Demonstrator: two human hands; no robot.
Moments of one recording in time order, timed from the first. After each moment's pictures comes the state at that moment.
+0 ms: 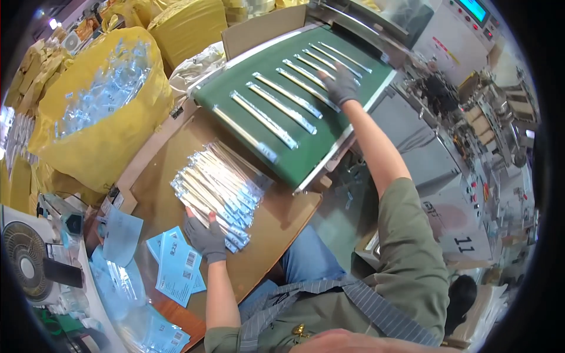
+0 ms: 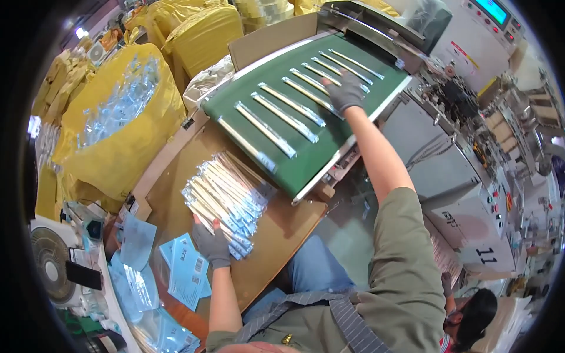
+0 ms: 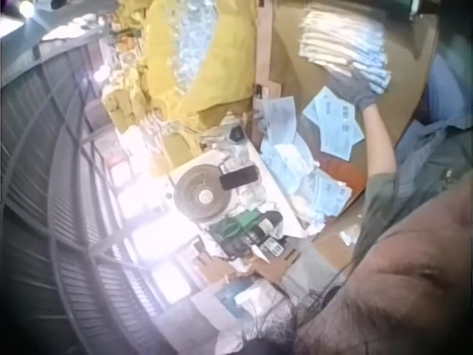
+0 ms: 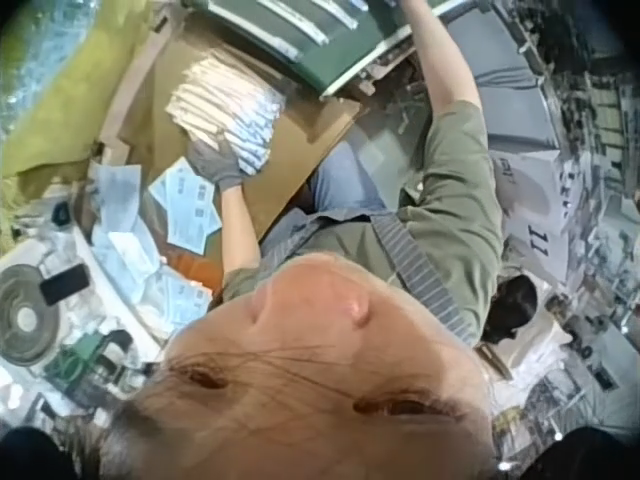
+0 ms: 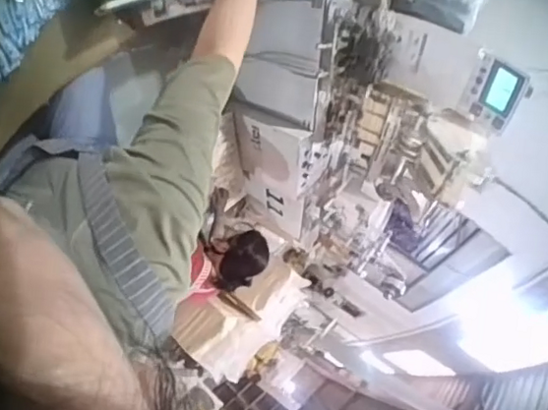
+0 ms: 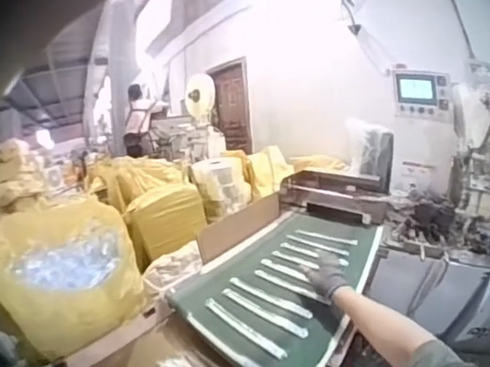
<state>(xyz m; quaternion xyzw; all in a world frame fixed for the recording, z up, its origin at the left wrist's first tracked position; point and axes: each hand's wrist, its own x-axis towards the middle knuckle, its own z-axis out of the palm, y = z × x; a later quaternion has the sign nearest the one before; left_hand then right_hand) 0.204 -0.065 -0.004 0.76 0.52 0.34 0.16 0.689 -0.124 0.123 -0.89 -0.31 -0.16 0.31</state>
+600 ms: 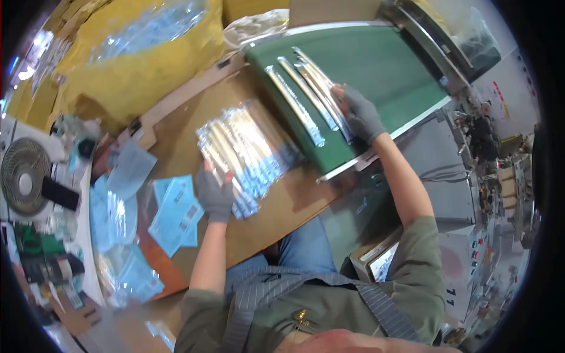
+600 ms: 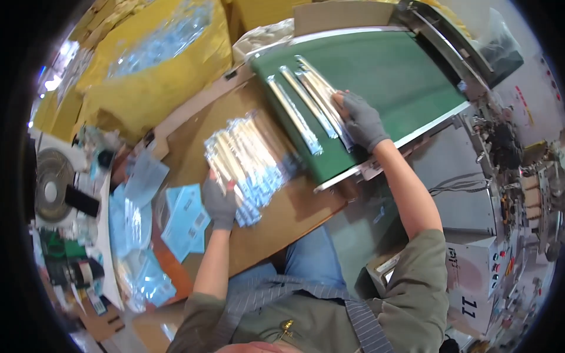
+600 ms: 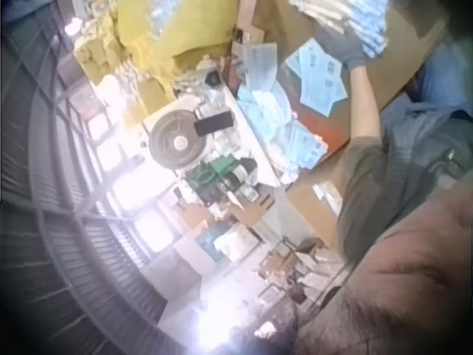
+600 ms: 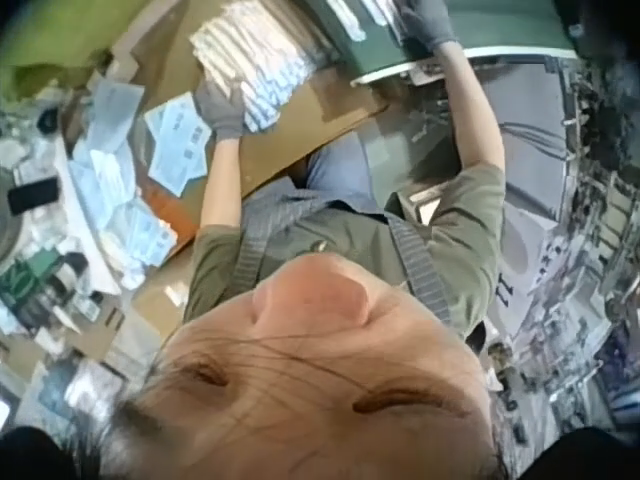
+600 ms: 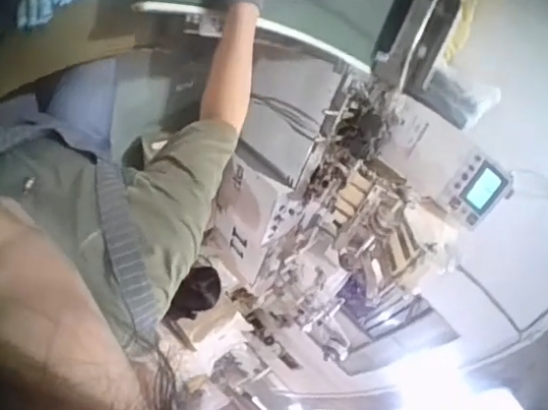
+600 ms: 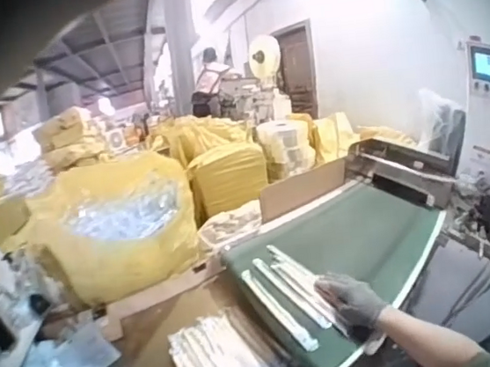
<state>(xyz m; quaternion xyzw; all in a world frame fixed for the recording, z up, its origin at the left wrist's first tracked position) 0.204 -0.065 -0.008 0.78 0.51 0.34 0.14 0.591 -0.131 0.105 -0.70 -0.64 -0.02 0.31</state>
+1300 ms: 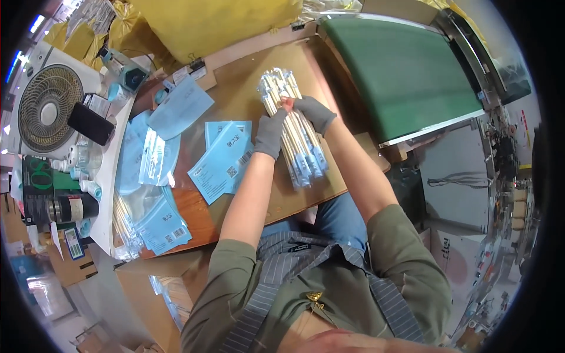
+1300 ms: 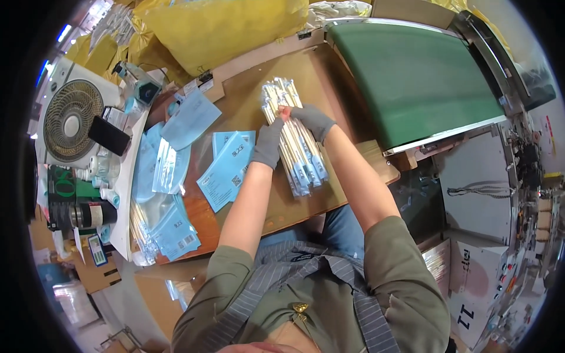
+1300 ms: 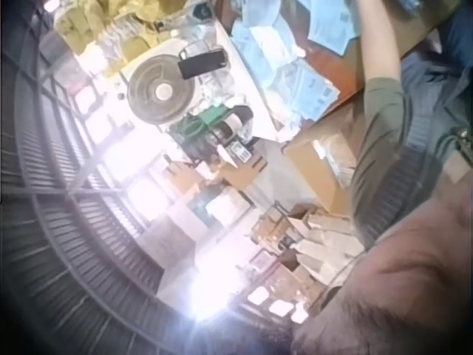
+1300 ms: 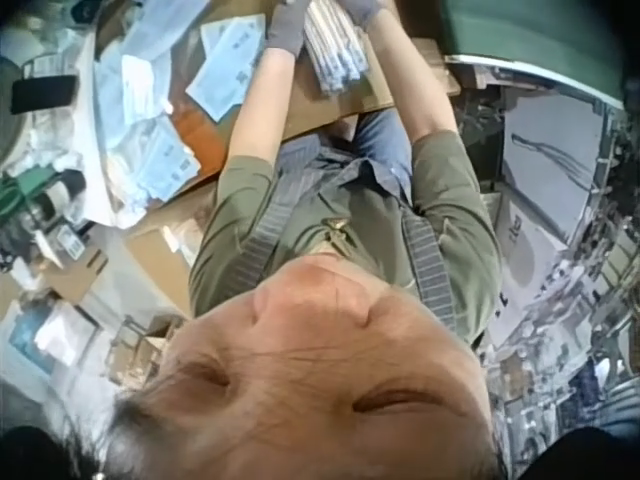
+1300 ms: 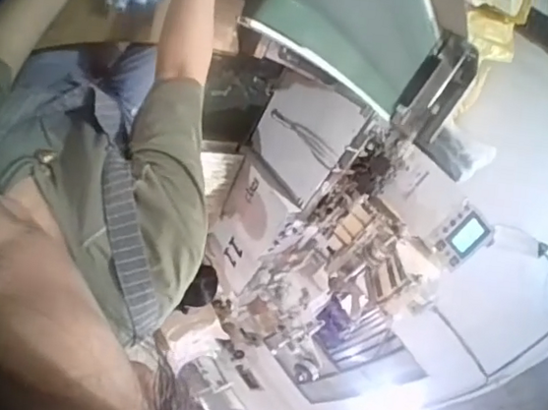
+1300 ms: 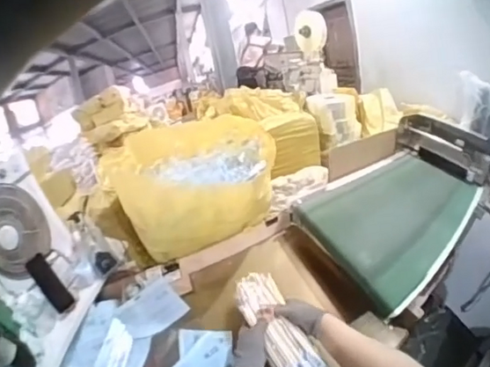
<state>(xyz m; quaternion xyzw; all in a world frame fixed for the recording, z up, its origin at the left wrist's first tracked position) 0.205 -0.029 0.032 0.40 0.45 0.40 0.69 0.347 -0.038 0.041 -0.50 -0.32 0.67 0.45</state>
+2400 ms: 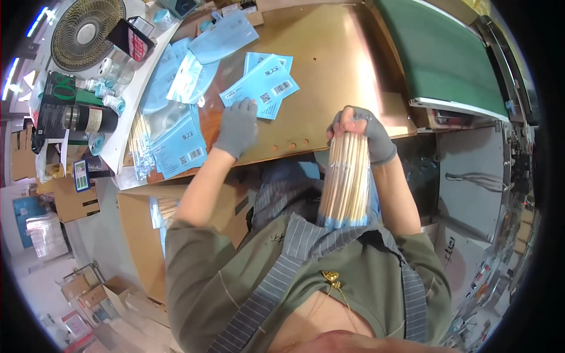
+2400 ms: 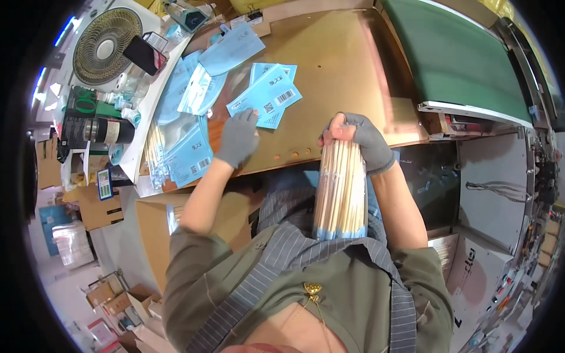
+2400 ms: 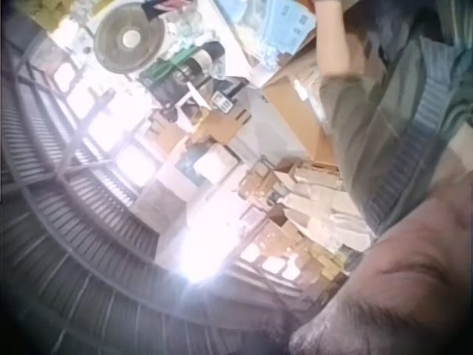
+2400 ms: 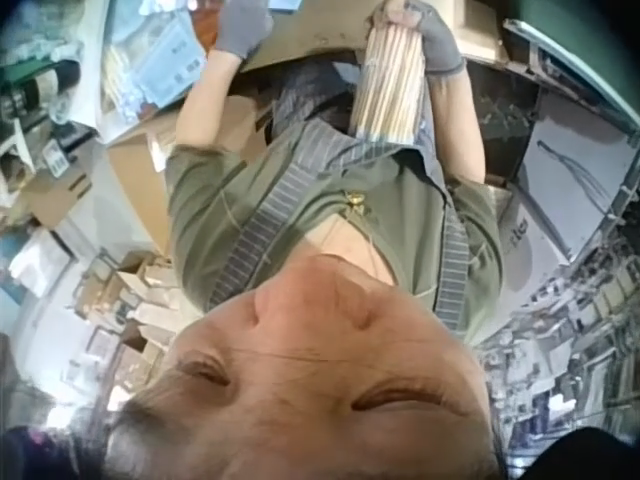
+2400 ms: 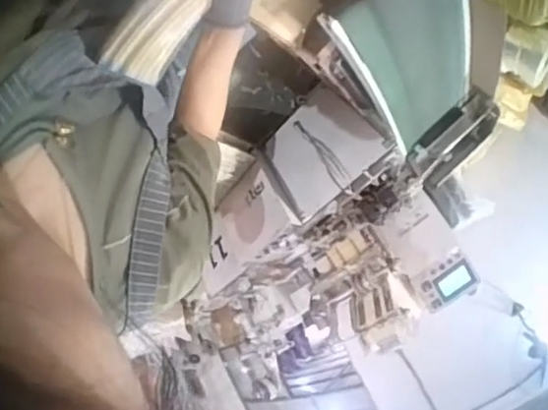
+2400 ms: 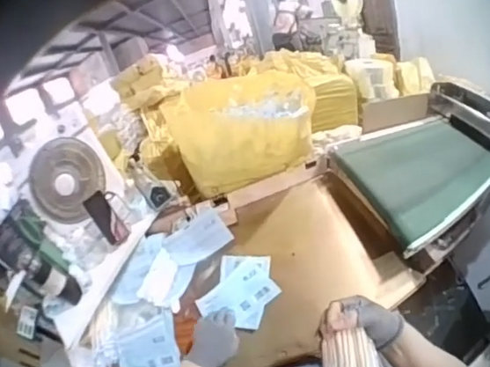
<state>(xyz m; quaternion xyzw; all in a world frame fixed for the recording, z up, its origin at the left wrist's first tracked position) 0.001 -0.139 0.051 0.90 0.42 0.13 -0.04 0.296 -0.229 0.114 -0.30 -0.30 0.76 0.50</state>
